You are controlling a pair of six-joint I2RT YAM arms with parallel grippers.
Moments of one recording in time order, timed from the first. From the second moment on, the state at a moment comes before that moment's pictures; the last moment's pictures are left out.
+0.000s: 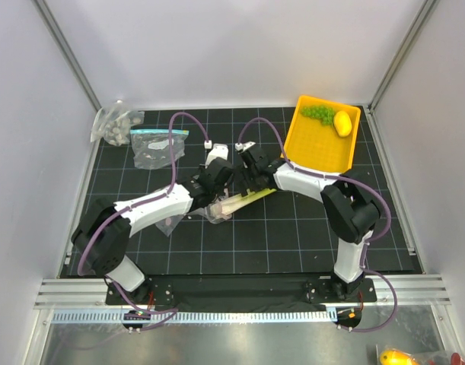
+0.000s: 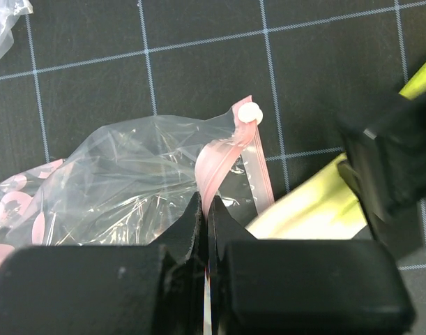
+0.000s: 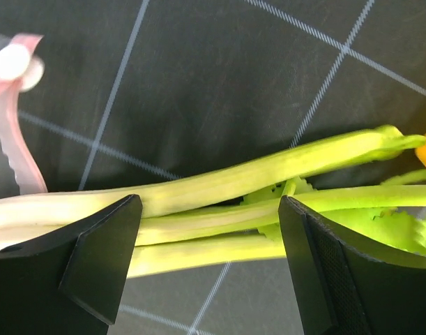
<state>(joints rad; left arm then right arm) -0.79 1.58 1.03 -0.26 -0.52 -0.42 0.66 1.84 1.22 -0.35 0.18 0.17</state>
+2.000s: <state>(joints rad) -0.79 1.46 0.83 0.05 -0.40 -0.20 0.89 1.57 0.78 -0.06 0.07 -0.24</state>
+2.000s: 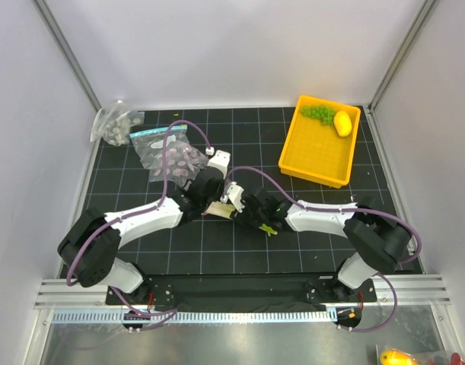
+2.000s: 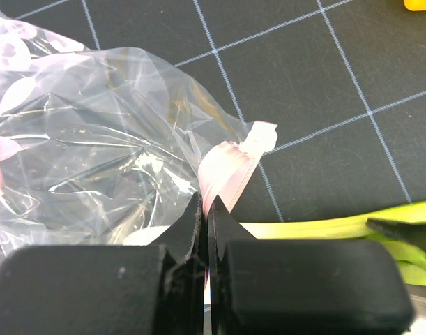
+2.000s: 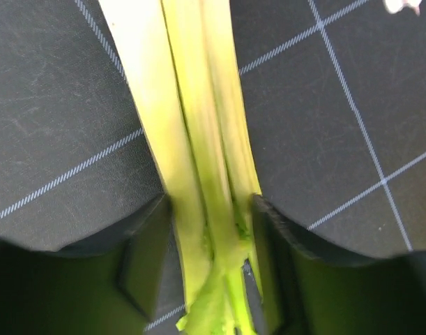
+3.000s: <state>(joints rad) -0.79 1.44 0.91 -0.09 -0.34 -0.47 0.89 1.39 0.75 -0.07 0.03 0.01</state>
